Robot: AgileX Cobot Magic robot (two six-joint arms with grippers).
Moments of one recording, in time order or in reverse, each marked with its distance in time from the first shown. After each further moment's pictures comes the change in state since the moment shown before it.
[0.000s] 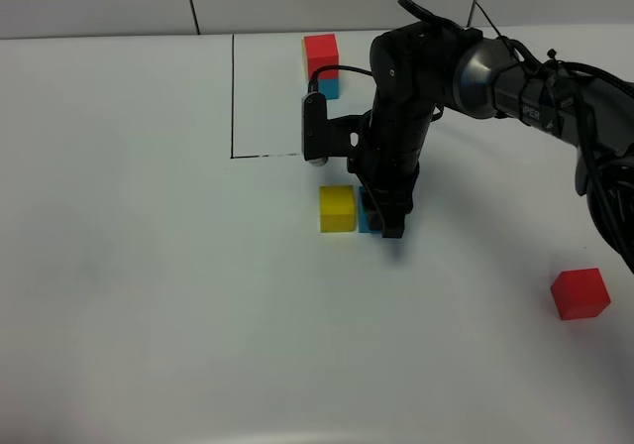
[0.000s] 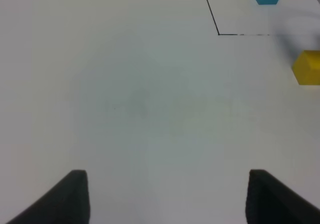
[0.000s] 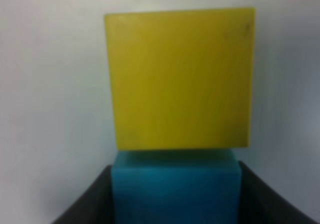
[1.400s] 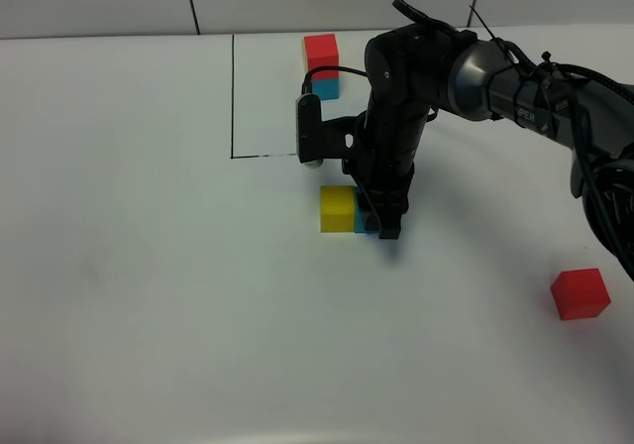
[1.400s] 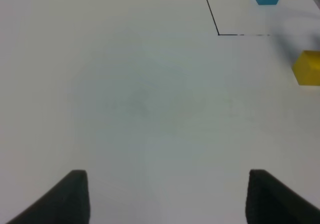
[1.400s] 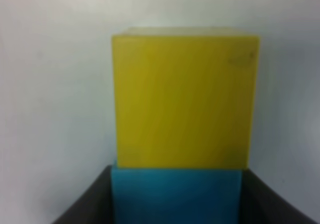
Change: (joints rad) left arm 0.000 0.000 0.000 0.000 0.000 -0.001; right arm 0.011 0.004 -0.006 0.004 -0.006 -0.016
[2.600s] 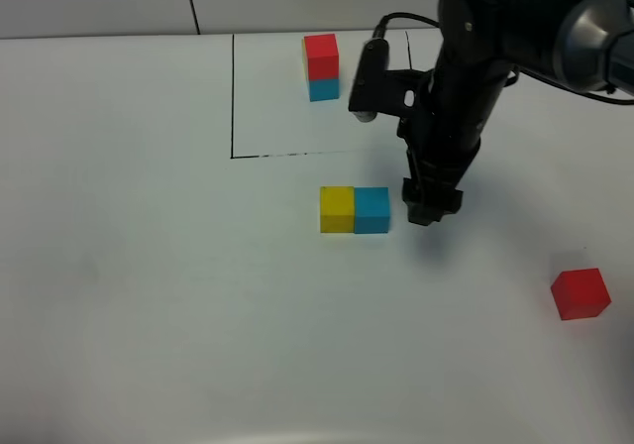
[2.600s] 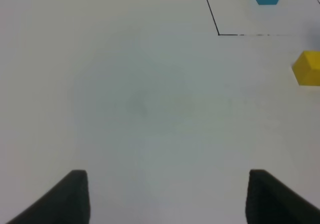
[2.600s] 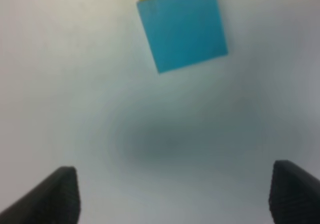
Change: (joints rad) left arm 0.000 0.000 0.000 0.000 0.000 0.001; right arm -0.069 -0.339 0.260 -0.036 0.018 0.251
